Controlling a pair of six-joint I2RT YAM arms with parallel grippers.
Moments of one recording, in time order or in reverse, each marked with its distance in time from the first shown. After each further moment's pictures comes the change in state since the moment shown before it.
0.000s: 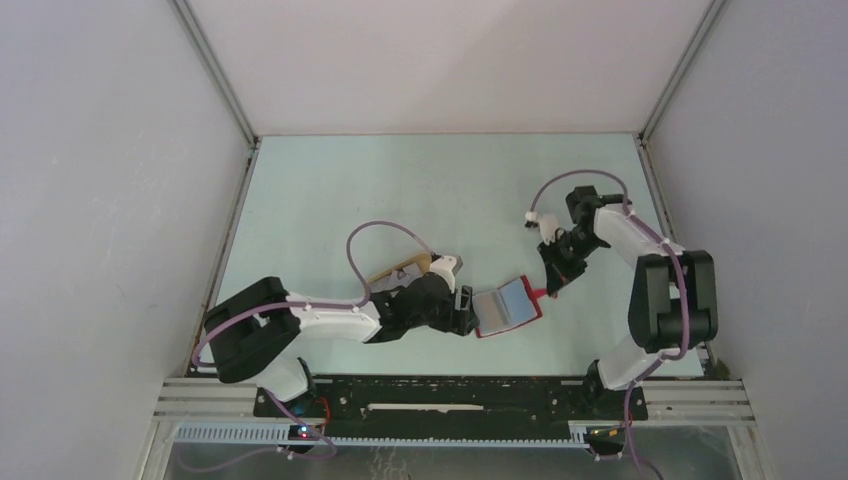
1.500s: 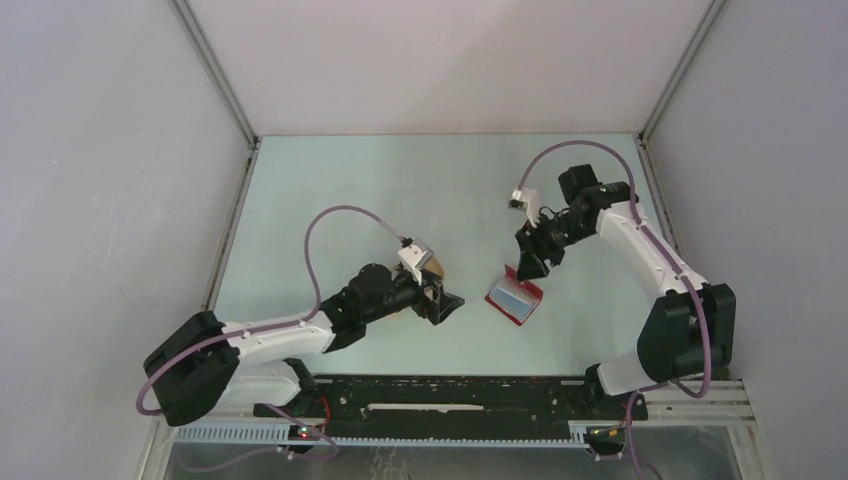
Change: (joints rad) left arm 0.169 -0.340 -0.230 0.340 0.213 0.400; right arm 0.134 -0.195 0.173 -0.038 -0.277 -0.104
